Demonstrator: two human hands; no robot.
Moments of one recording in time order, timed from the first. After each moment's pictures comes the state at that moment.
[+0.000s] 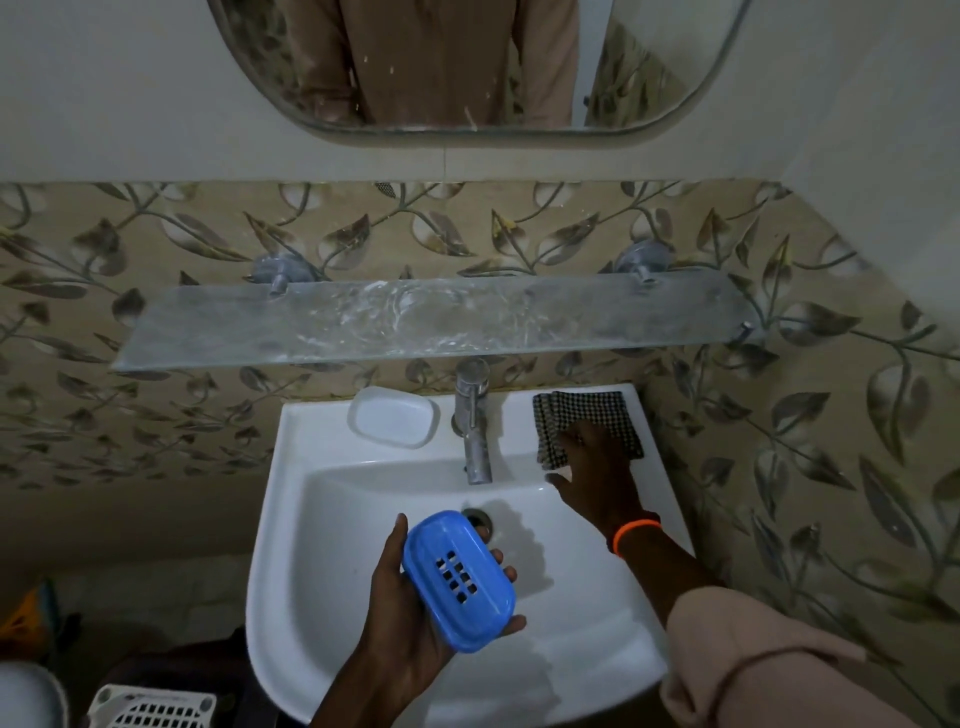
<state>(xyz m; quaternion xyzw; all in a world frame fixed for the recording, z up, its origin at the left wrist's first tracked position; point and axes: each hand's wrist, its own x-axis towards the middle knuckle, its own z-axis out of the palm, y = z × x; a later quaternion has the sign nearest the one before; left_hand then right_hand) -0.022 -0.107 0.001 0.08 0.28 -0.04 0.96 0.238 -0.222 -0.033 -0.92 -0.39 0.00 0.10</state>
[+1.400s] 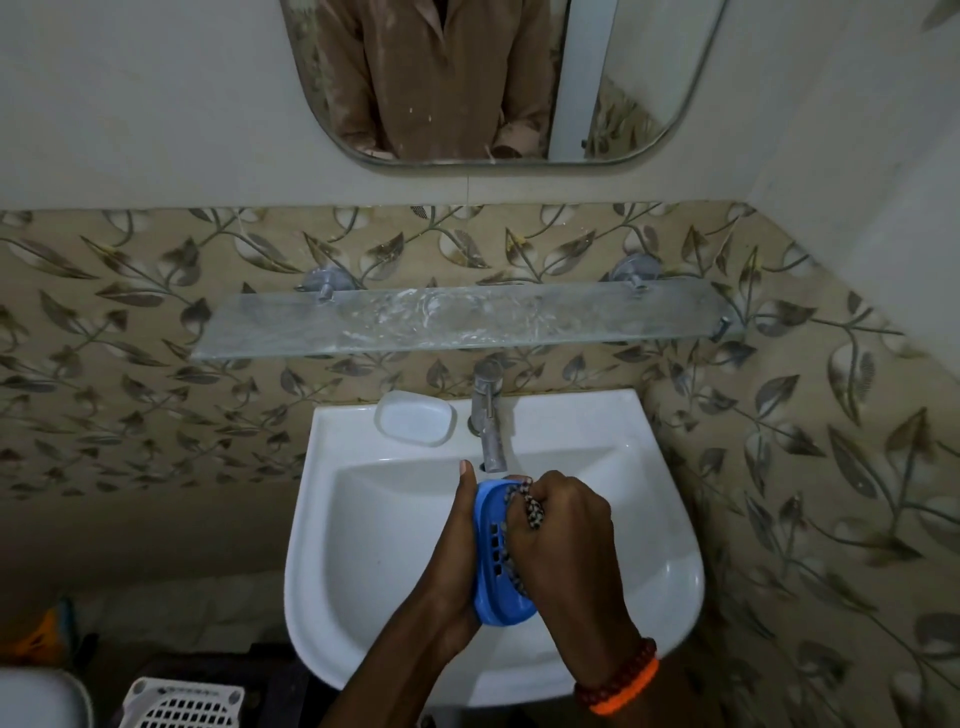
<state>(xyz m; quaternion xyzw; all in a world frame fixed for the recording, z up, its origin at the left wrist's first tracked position) -0.004 -0.127 0.059 0.35 0.31 0.02 0.88 0.049 -0.221 0.129 -0.92 -0.24 0.02 0.32</state>
